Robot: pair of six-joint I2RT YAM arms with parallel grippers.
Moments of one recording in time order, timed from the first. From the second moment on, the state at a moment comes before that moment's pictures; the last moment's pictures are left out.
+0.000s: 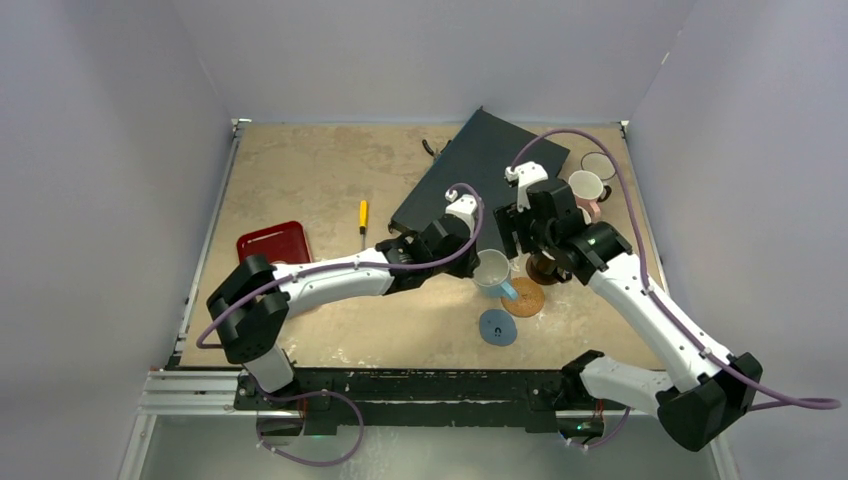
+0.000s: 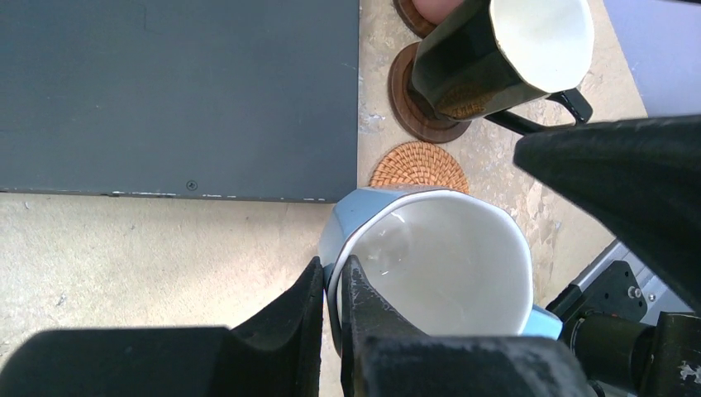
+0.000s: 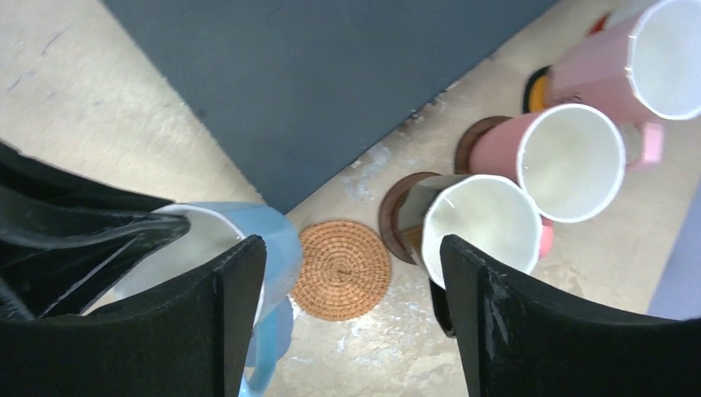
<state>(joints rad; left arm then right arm) -1.02 1.66 1.16 -0.09 -0.16 -0.59 0.51 1.11 1.08 -0.72 0.17 0.02</state>
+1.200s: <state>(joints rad) -1.16 1.95 1.52 -0.20 -0.20 -0.44 0.24 0.97 1.26 -0.62 0.29 0.22</state>
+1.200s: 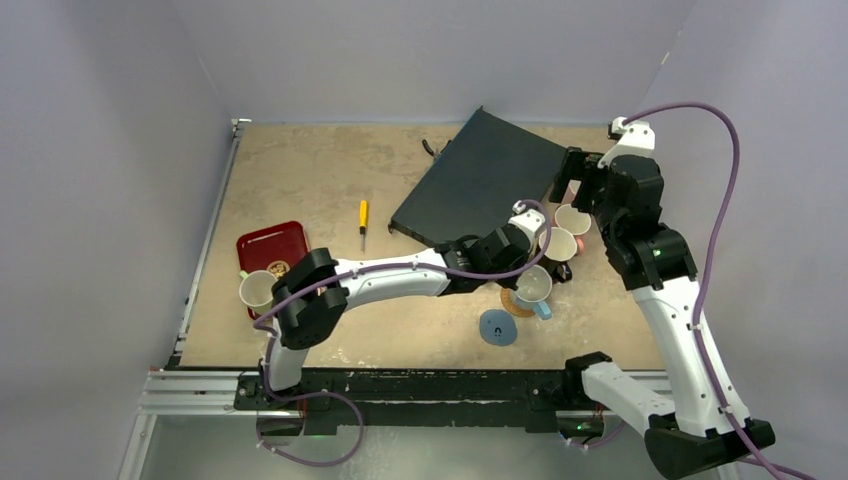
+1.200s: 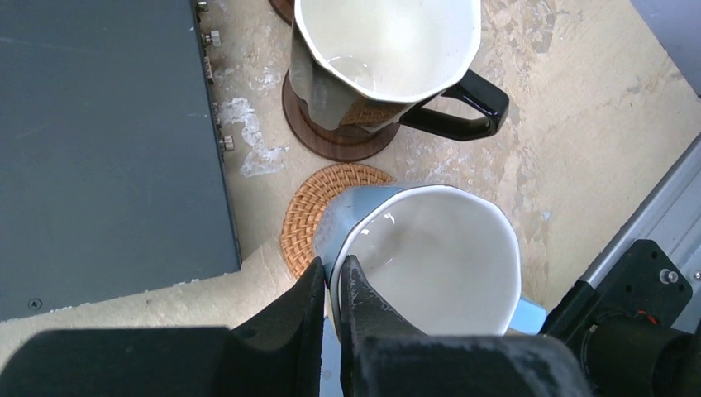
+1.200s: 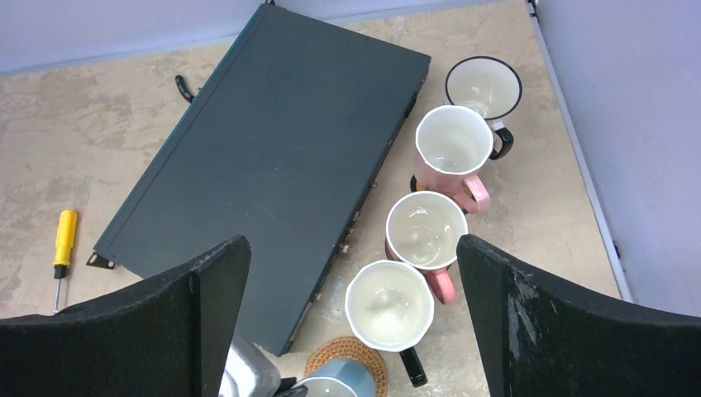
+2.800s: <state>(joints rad) -1.16 2.01 1.65 -0.26 -0.29 -0.41 0.24 0.97 1.26 -0.63 0.29 0.22</state>
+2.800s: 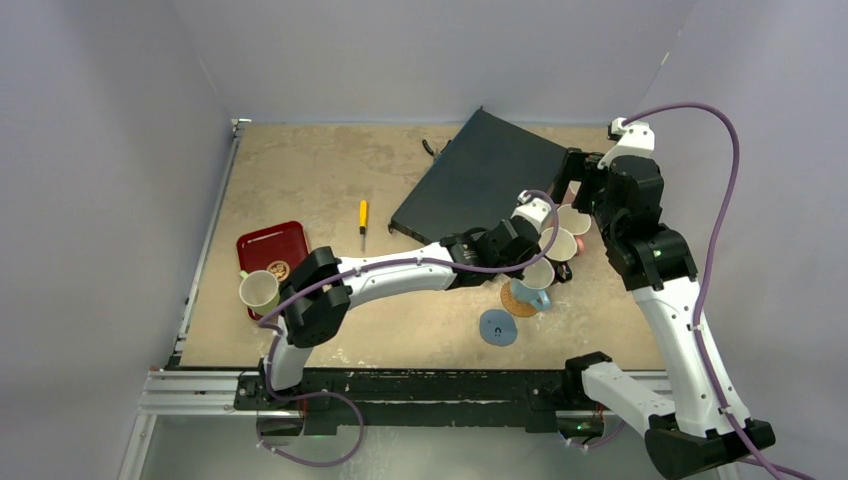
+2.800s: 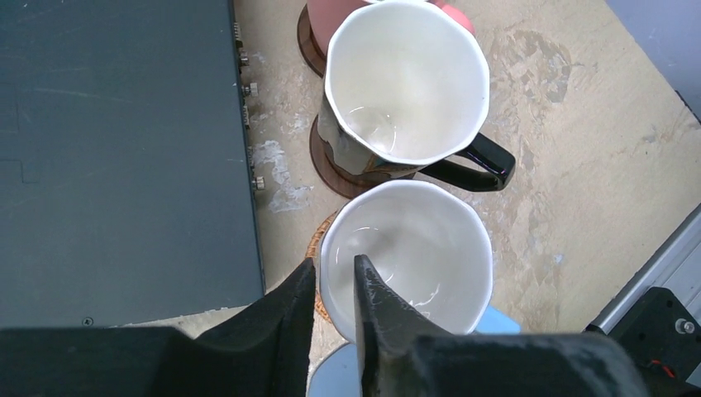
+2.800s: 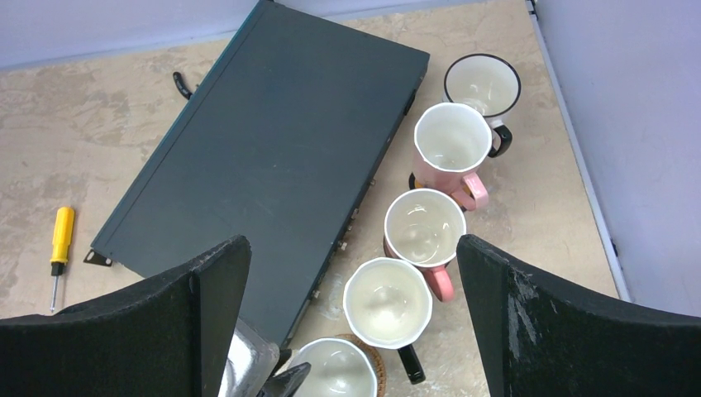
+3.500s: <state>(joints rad) -1.13 1.73 1.46 -0.28 -0.32 -0.38 0.24 0.95 1.26 -0.63 0.29 0.22</state>
